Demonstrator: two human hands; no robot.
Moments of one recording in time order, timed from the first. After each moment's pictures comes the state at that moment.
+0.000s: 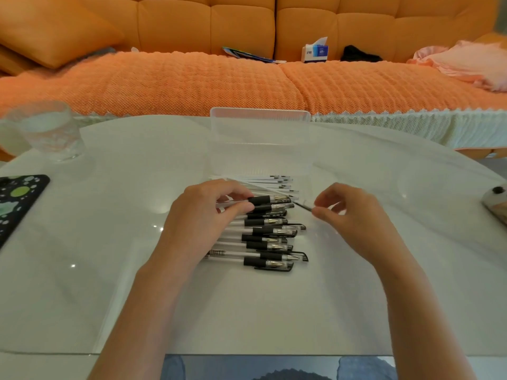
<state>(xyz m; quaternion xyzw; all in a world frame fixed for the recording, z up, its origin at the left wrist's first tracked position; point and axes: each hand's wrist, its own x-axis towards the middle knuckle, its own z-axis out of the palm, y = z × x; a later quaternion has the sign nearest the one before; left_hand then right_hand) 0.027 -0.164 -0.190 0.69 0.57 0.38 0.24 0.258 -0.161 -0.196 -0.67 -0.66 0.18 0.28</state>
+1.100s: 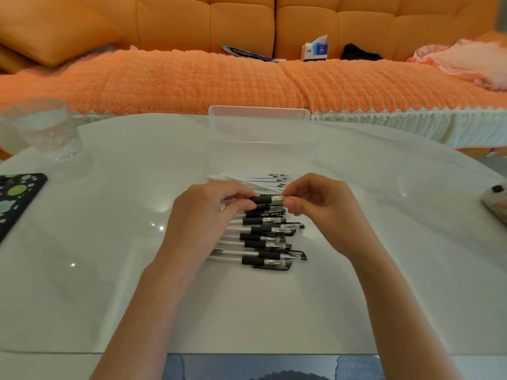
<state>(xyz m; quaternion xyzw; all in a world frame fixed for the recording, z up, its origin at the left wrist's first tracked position) 0.034 -0.163 -0.192 0.70 0.57 0.38 0.21 0.227 -0.156 -0.192 -0.52 -0.65 0.36 0.42</state>
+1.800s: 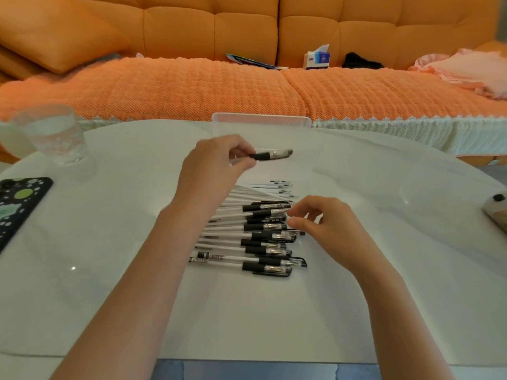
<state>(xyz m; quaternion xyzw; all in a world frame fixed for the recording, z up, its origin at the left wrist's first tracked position) 0.042 -0.114 -0.155 0.70 0.58 0.38 0.17 0.236 -0.156 -0.202 -0.61 -0.69 0.26 0.29</state>
